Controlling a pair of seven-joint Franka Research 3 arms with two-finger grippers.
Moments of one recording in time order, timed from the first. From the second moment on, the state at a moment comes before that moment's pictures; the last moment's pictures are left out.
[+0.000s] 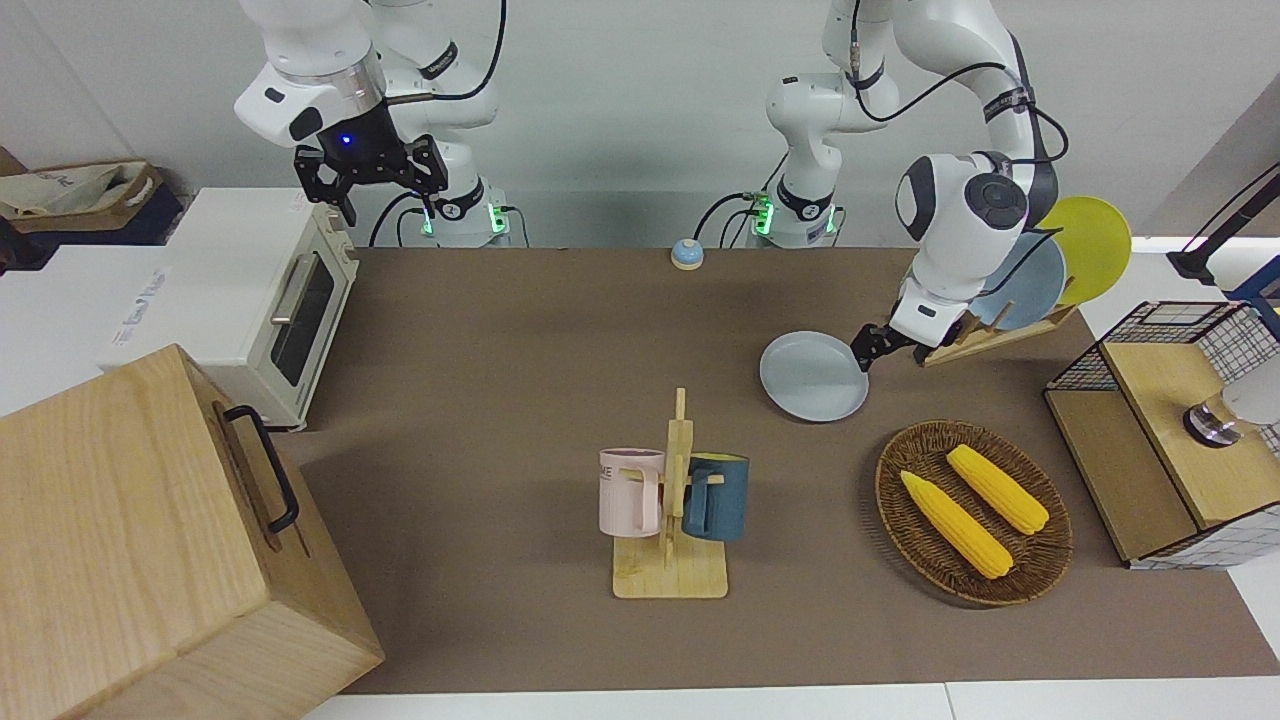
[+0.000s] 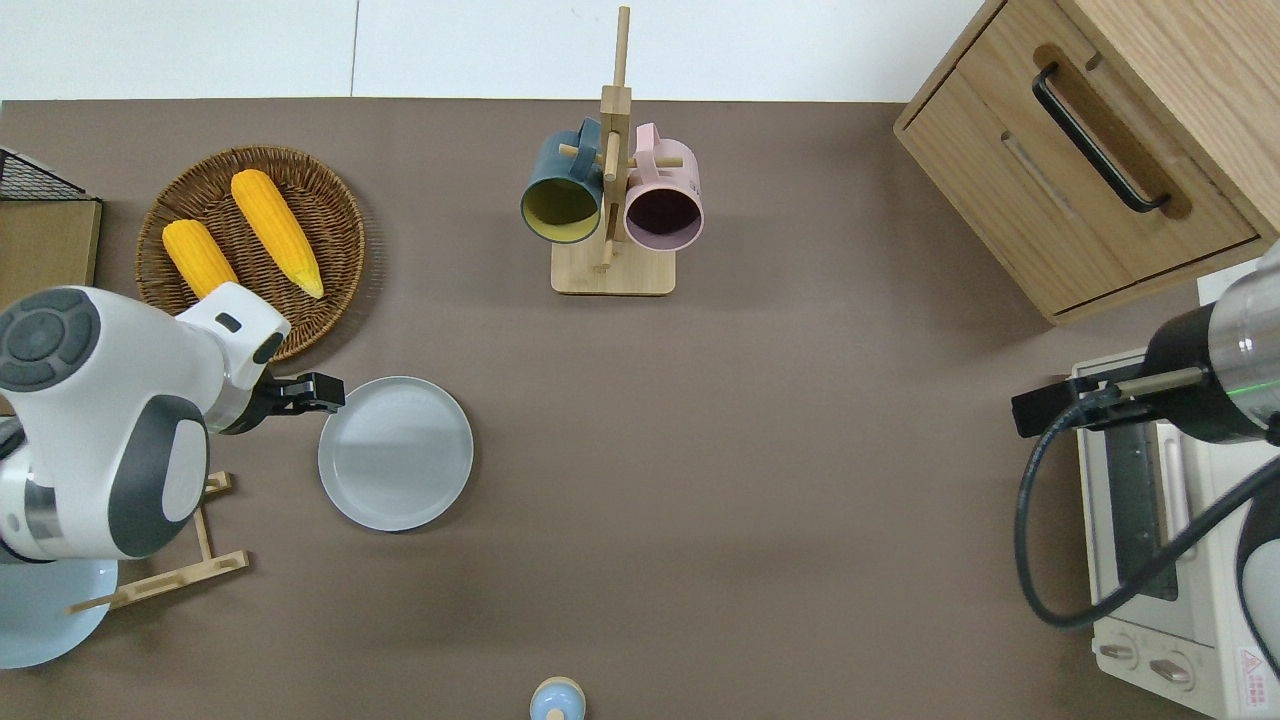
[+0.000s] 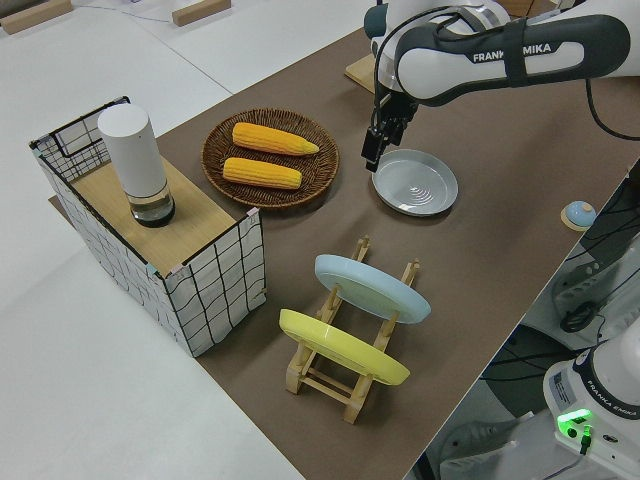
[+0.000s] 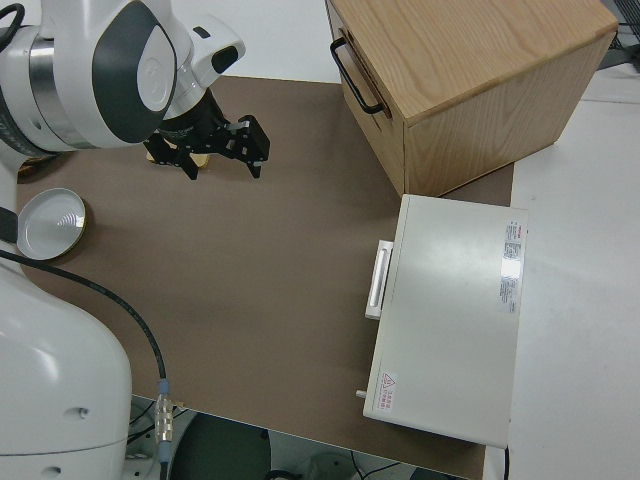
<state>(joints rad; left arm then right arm) -0.01 0.06 -0.04 -2.11 0.02 2.14 -0.18 0.02 -0.01 0.12 -1.48 0.00 1.39 0.02</state>
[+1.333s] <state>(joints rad) -0.02 0.01 -0.03 -2.41 0.02 2.48 -0.22 0.02 -0.01 0.12 -1.48 0.00 1.39 0.02</state>
